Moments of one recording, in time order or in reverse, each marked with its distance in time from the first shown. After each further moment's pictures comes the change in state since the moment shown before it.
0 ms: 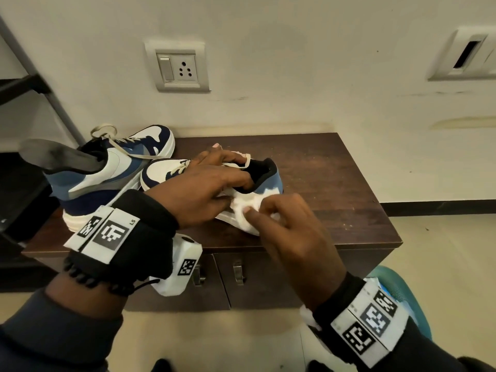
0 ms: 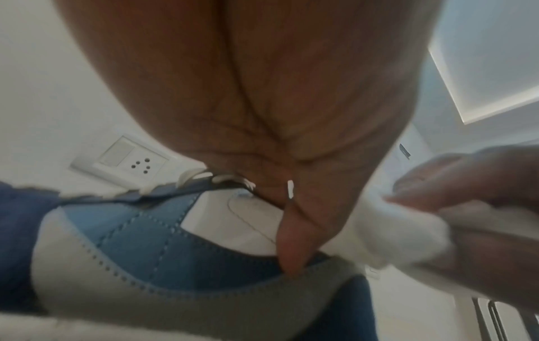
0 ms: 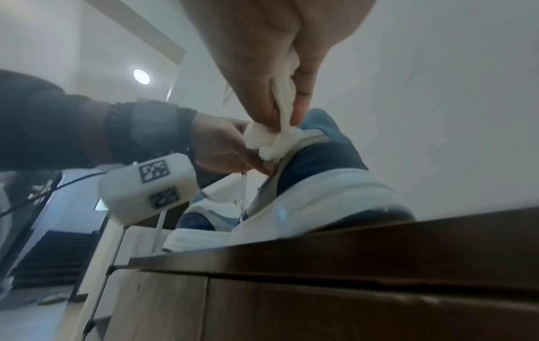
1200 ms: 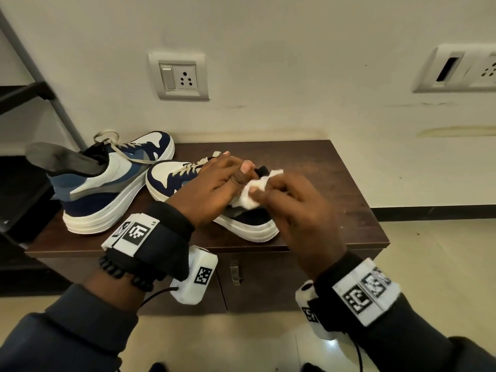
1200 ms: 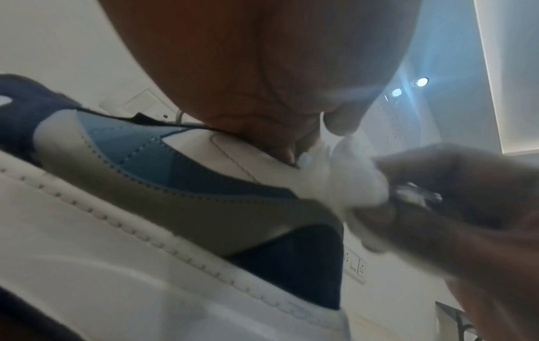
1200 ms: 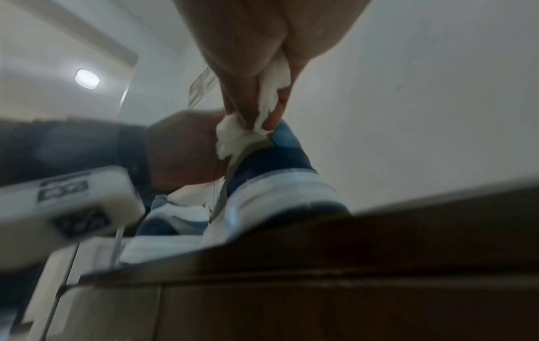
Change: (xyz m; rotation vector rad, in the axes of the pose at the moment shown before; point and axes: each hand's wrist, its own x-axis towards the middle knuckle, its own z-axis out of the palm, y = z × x) left_hand 0.009 0.007 0.022 -0.414 0.162 -0.148; right_hand 0.017 0.014 -0.023 0.099 0.132 0.058
